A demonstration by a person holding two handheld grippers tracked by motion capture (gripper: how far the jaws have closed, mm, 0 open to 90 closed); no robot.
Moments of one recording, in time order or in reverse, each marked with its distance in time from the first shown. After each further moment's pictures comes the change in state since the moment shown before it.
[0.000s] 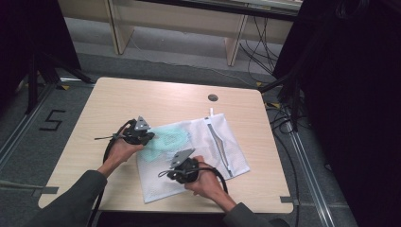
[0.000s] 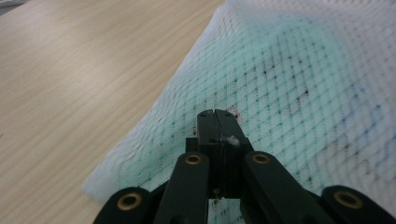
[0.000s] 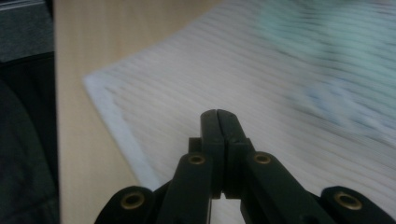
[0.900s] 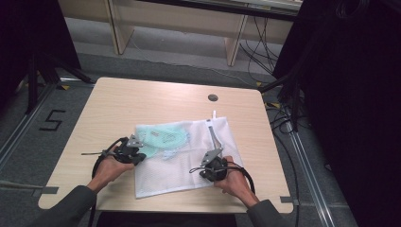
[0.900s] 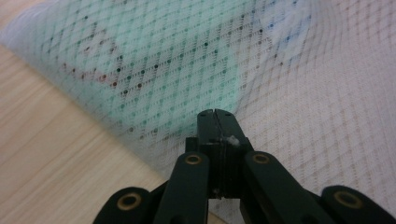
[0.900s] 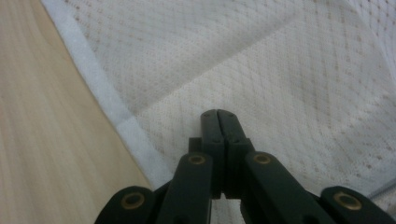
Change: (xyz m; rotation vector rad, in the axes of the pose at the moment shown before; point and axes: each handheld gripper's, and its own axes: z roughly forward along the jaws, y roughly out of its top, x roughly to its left) left arm -0.023 -0.044 -0.023 0.179 -0.034 -0.033; right arm -0.038 -0.062 -0.024 0.142 -0.088 0.006
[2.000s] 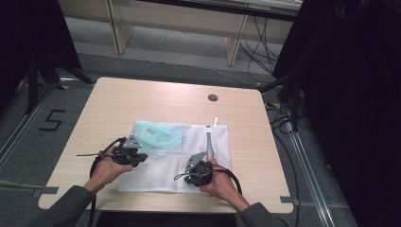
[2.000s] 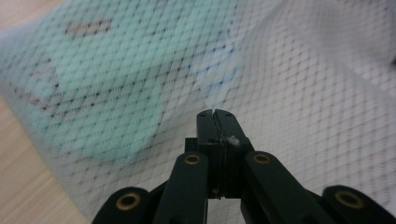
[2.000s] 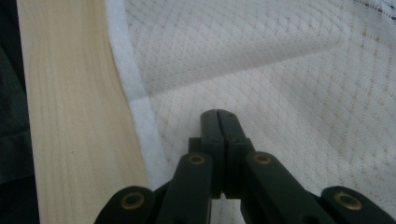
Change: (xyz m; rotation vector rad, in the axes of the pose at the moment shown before) left arm -0.008 0.003 -0.009 -0.045 -0.061 0.012; right arm 0.026 0.028 0.016 -0.027 0.091 -0.078
